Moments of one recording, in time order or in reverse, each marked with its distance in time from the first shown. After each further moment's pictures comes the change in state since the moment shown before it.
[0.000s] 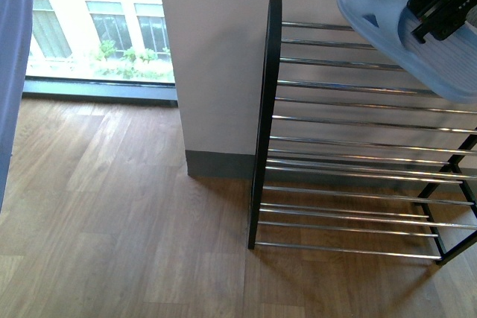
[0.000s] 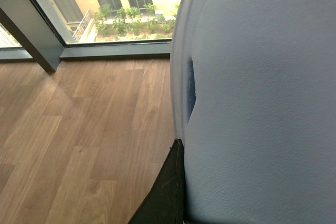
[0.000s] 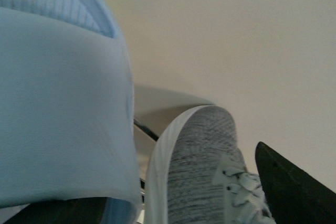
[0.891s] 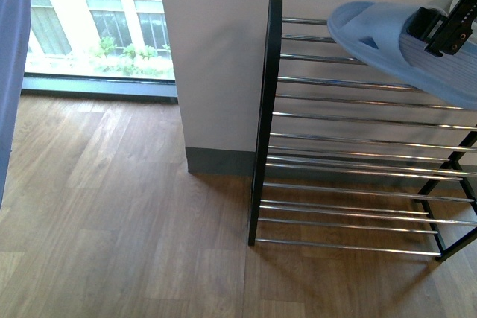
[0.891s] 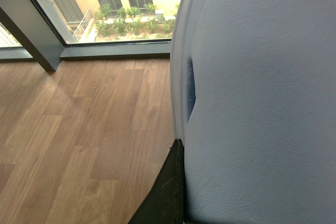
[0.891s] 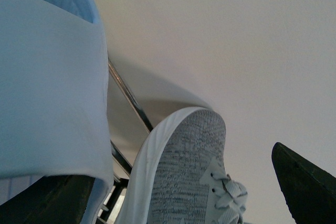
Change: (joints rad) left arm 0.000 0.000 0.000 0.000 0.000 0.000; right arm 0.019 0.002 0.010 -0.081 0.013 -0.275
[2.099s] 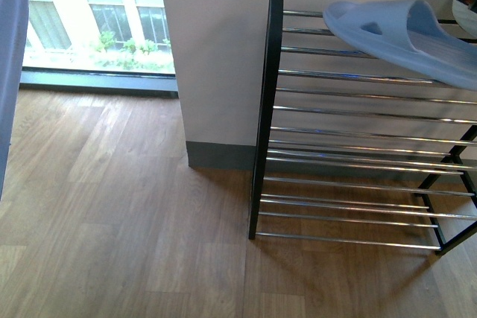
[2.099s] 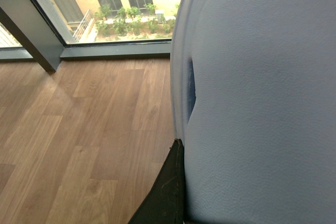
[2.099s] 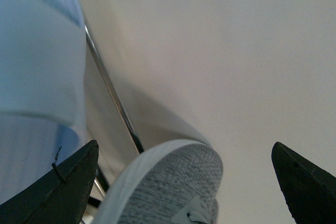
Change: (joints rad) left arm 0.000 0.000 0.000 0.000 0.000 0.000; right arm -0.130 -0.025 0.188 -0.291 -0.385 -0.049
